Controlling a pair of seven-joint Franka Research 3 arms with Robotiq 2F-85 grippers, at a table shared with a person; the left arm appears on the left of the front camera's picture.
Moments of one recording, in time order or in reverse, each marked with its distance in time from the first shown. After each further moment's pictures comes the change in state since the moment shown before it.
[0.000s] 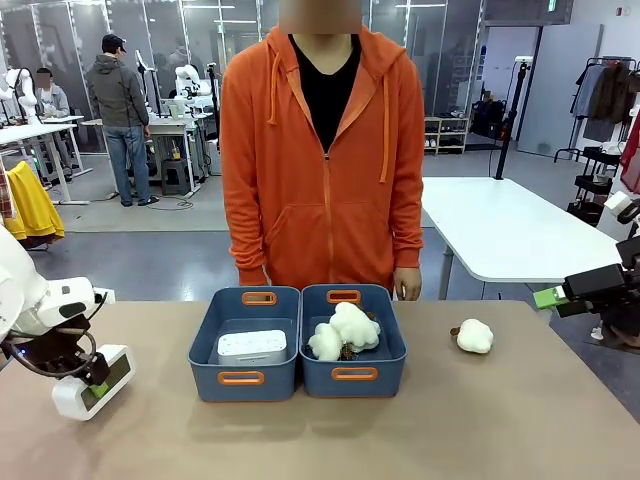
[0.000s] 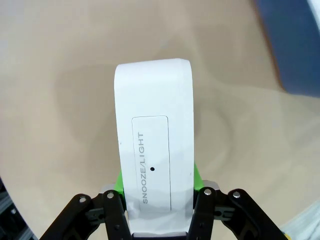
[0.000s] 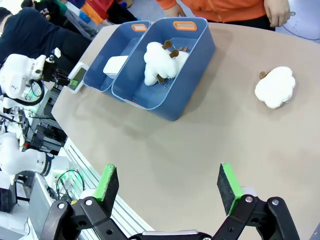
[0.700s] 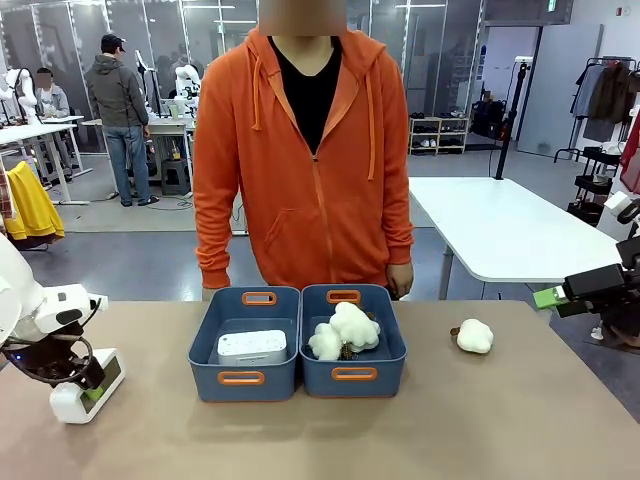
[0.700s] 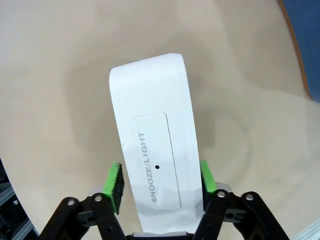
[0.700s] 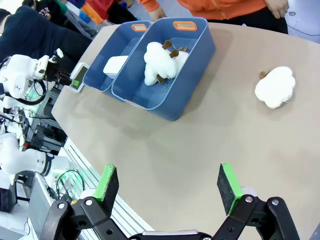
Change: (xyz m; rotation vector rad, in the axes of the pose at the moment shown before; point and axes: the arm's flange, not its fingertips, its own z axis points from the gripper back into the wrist) left arm -0.004 0.020 -0.021 0.069 0.014 0.049; right arm 0.000 0.000 0.000 0.000 0.000 0.000
